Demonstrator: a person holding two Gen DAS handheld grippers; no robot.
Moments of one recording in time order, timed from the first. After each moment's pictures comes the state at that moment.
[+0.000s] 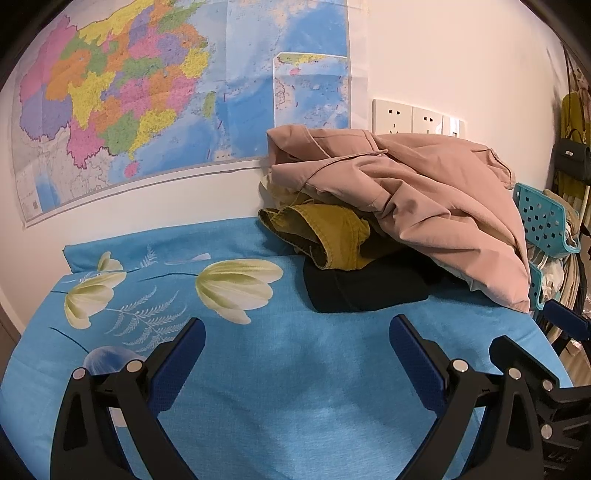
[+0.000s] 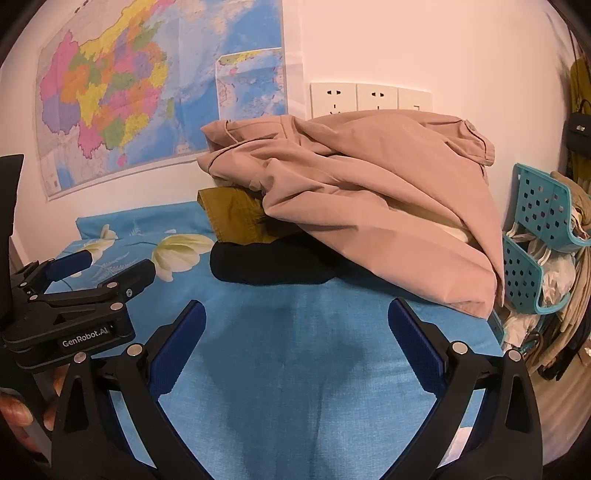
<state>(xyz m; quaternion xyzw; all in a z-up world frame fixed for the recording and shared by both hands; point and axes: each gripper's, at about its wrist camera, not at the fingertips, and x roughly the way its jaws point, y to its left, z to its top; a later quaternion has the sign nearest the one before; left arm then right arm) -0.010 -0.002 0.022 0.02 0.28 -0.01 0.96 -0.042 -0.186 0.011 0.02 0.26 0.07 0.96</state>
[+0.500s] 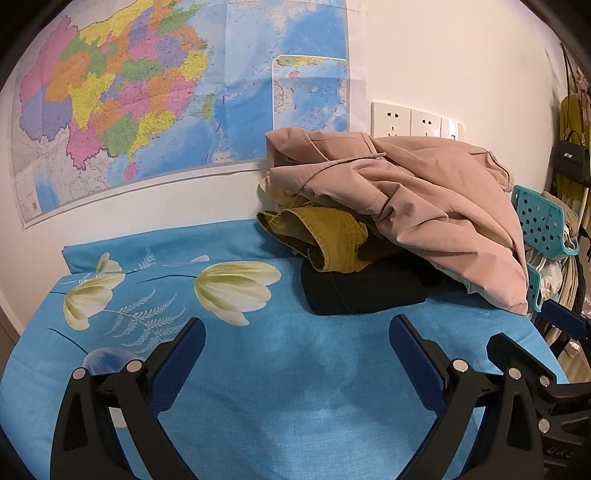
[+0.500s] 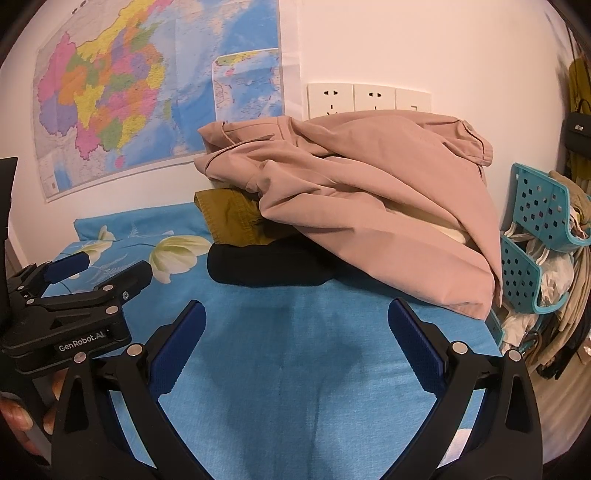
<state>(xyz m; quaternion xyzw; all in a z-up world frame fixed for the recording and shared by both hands) -0.011 -0.003 0.023 0.02 0.28 -0.01 0.96 -0.042 -0.187 0.012 0.02 0.26 0.06 0.96</state>
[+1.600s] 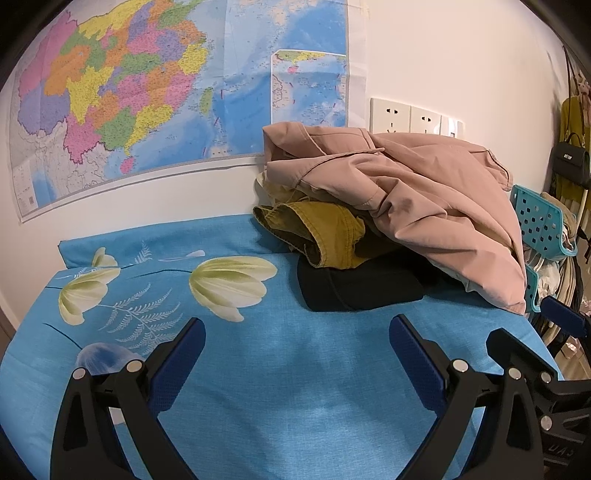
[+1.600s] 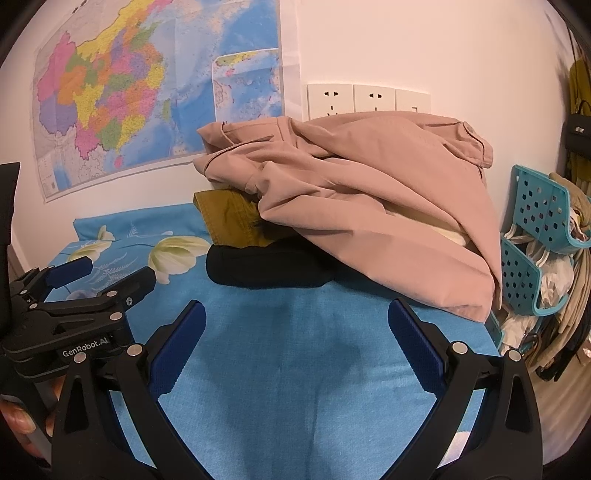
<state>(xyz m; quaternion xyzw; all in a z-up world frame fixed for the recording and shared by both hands) -0.009 -0.004 0.021 0.01 0.28 -0.02 0.96 -0.037 -0.188 0.014 0.02 0.26 0.06 0.96</state>
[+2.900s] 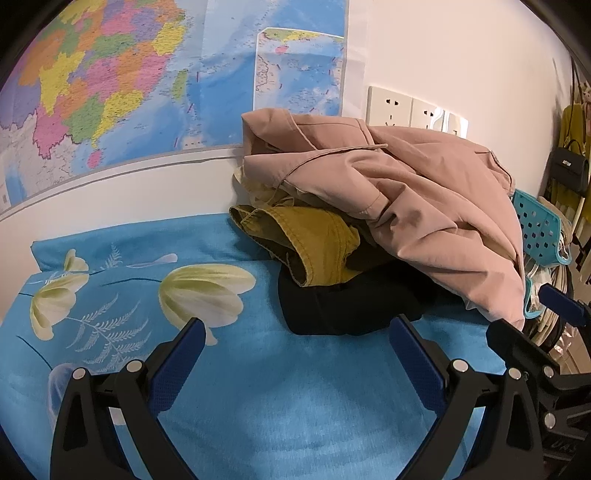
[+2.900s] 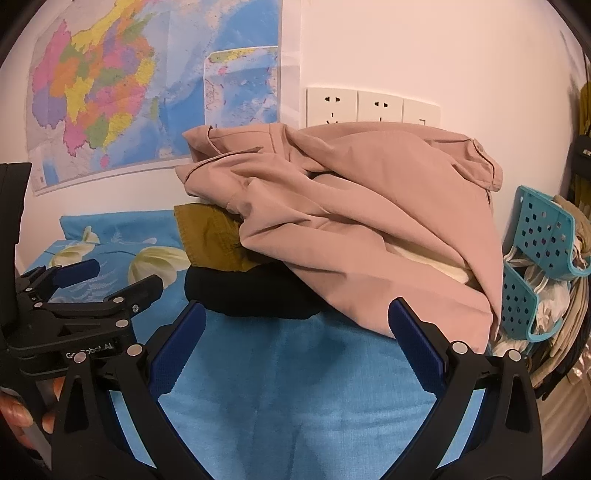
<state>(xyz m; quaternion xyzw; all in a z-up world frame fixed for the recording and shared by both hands) 0.046 -0.010 0.016 -0.01 0.31 -0.05 0.95 0.004 -0.190 0.026 -0.02 0.26 0.05 0.96</state>
